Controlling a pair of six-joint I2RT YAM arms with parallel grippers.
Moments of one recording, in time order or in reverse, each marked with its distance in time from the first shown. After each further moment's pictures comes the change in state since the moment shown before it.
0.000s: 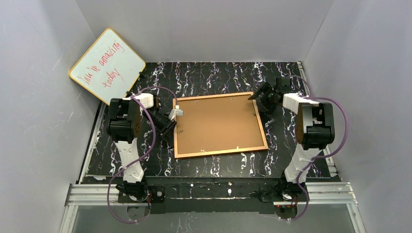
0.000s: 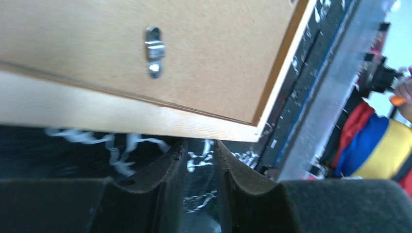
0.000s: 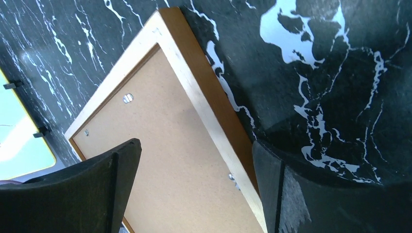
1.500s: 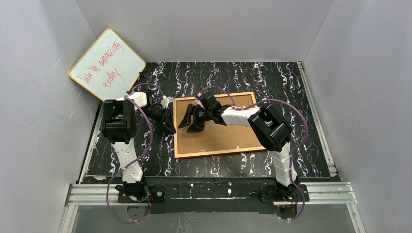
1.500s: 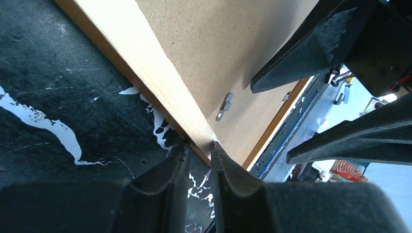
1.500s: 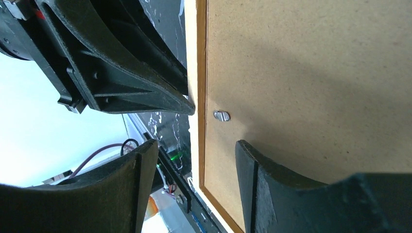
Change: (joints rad) left arm 0.063 -0.020 0.000 0.296 0.060 -0.562; right arm 0.769 0.226 0.193 0.249 -0.177 0.227
